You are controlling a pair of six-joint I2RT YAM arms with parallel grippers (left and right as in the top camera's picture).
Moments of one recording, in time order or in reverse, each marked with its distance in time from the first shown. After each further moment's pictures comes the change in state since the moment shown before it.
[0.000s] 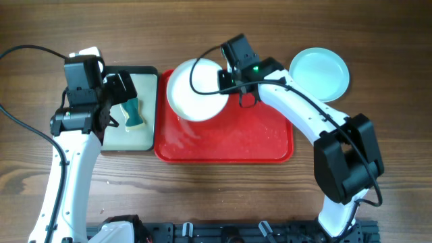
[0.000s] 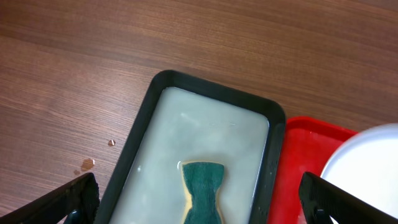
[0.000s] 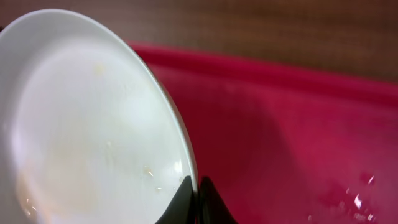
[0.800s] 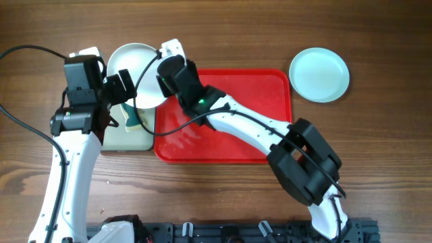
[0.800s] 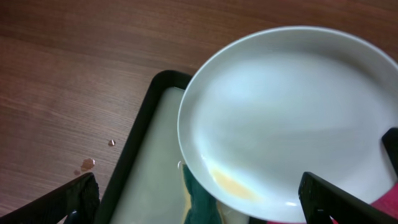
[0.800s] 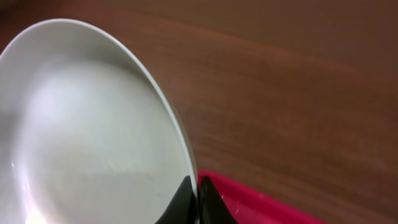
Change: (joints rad) left arm 0.000 0.000 0.000 0.000 0.000 0.000; right arm 0.312 0.163 0.046 0.646 0.371 -0.169
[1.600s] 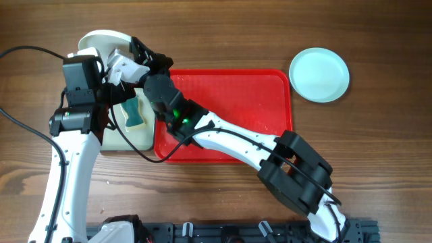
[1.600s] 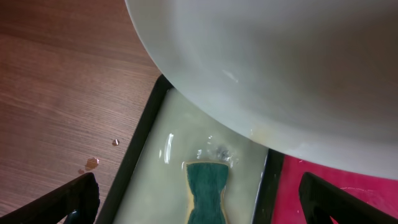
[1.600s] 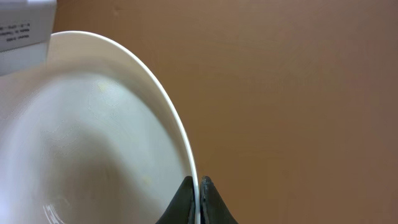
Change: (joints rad) left arm 0.005 0.000 0.000 0.000 -0.006 0.000; right arm 0.126 0.002 0.005 0.589 0.175 -0.954
